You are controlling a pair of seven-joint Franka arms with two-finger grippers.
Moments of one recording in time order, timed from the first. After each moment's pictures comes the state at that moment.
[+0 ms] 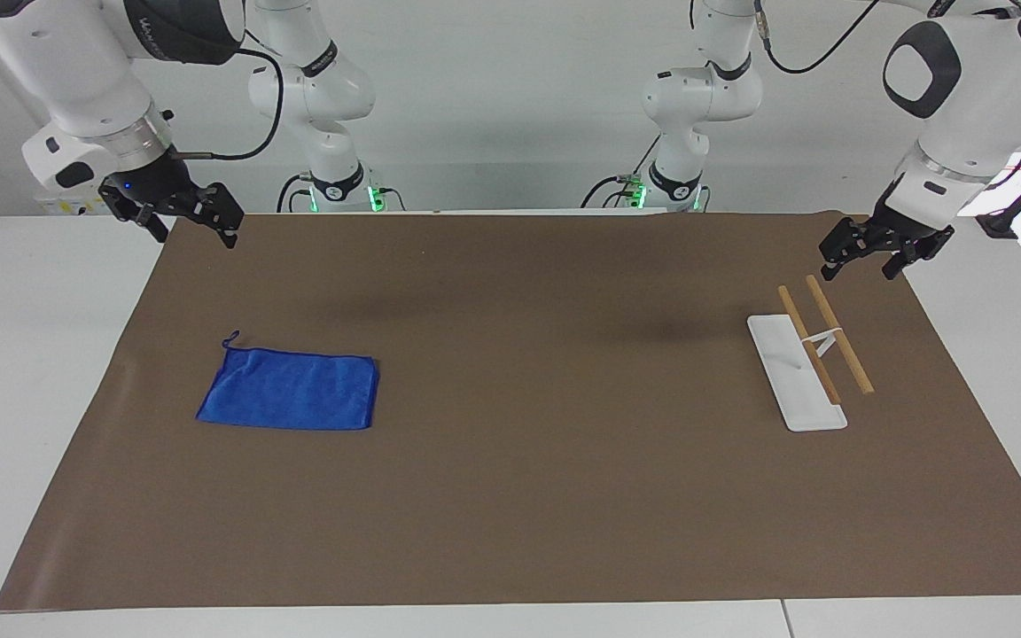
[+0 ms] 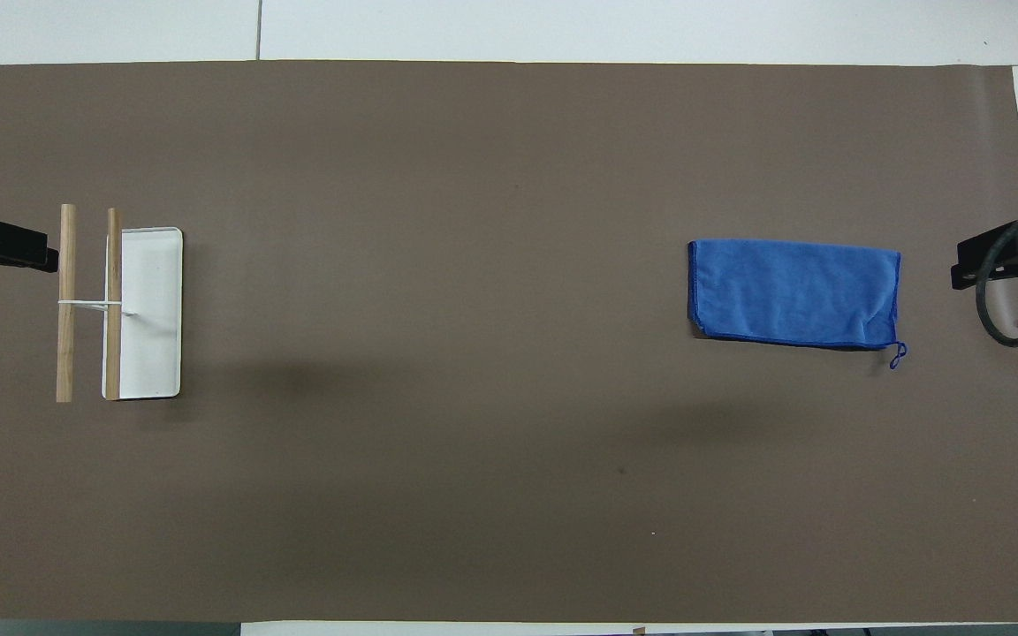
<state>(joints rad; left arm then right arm) -0.04 0.00 0.08 -1.70 -0.02 1.71 0.10 -0.04 -0.01 -0.01 -1.60 -0.03 1.51 0.06</state>
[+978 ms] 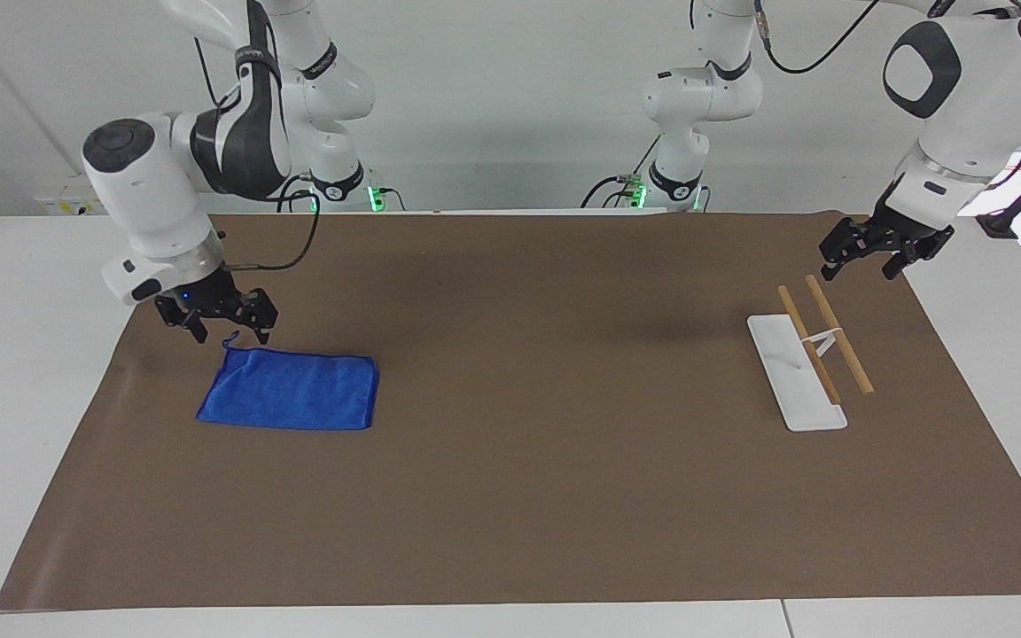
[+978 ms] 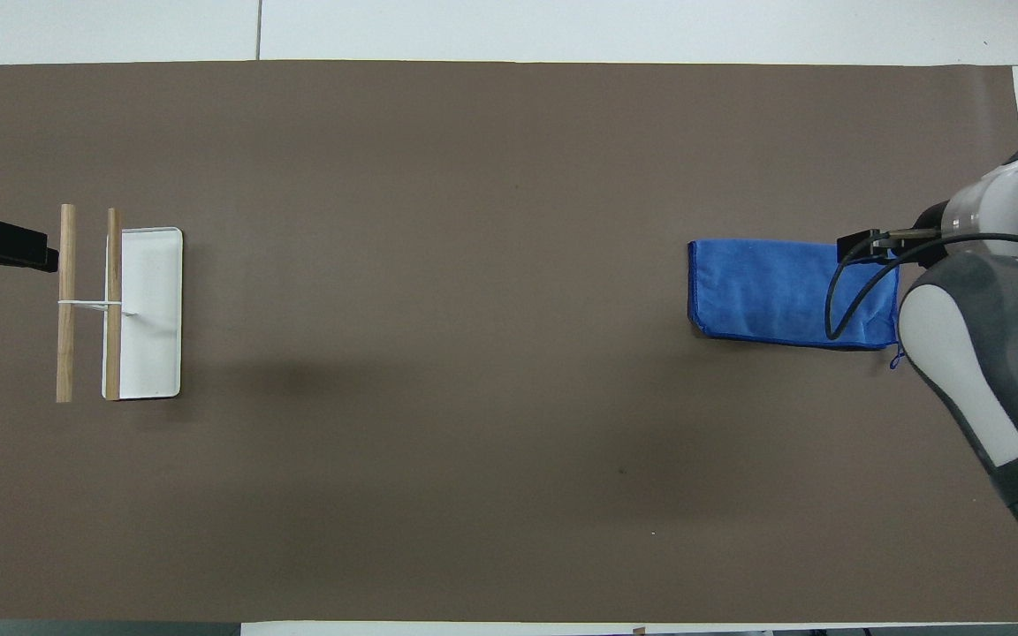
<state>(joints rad) -0.04 0.00 0.08 -1.70 -0.02 1.71 0.10 -0.04 0.09 -0.01 -2.04 -0.03 2.21 -0.01</state>
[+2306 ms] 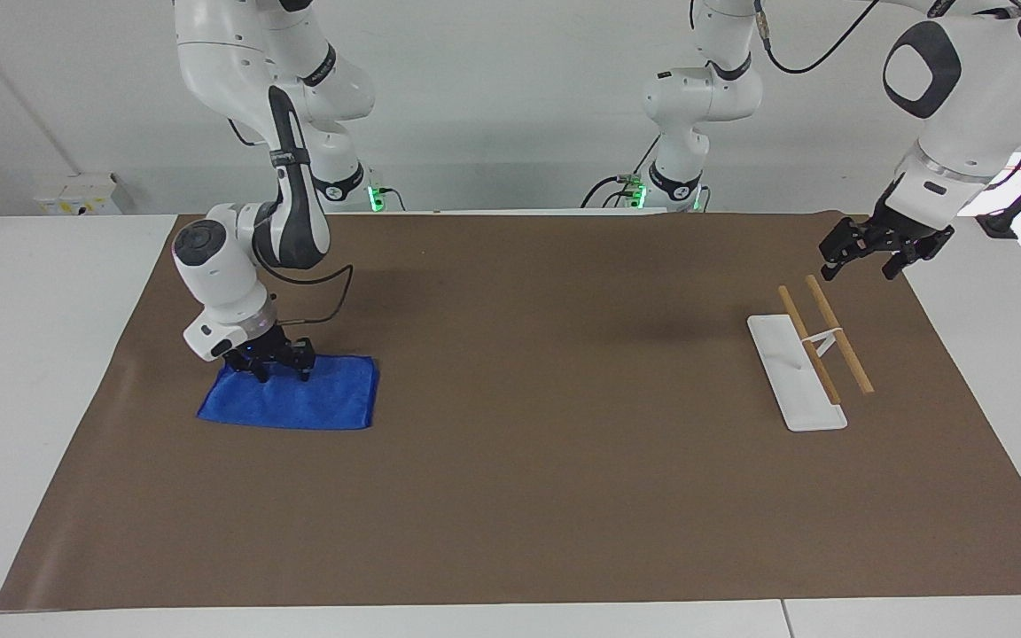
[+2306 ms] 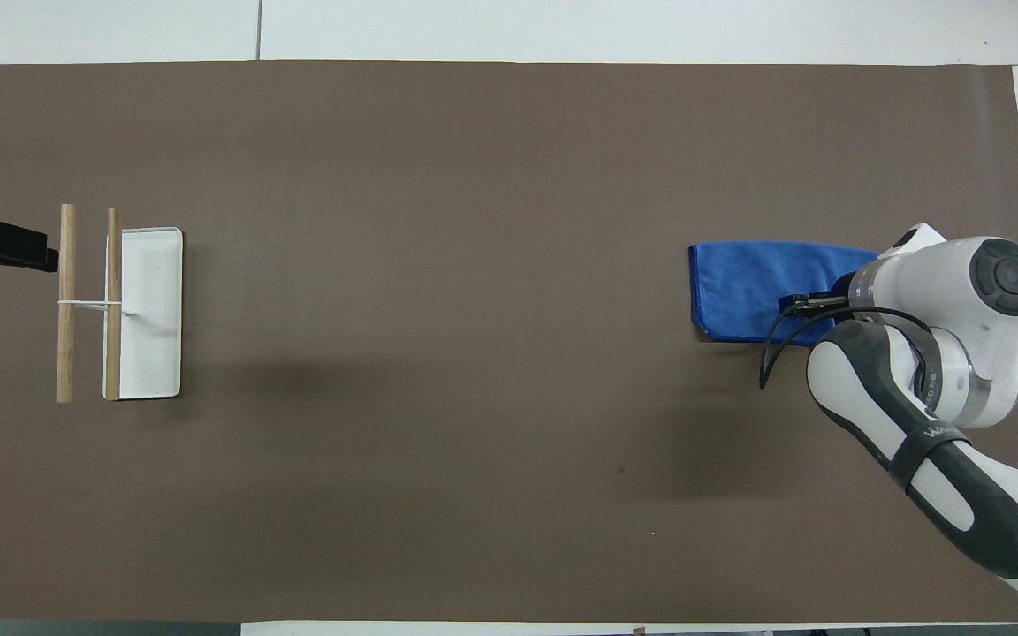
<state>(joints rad) -0.04 0.00 0.08 -1.70 -0.02 1.71 0.10 -0.03 0.18 -0.01 -2.26 0.03 2.51 -0.07</state>
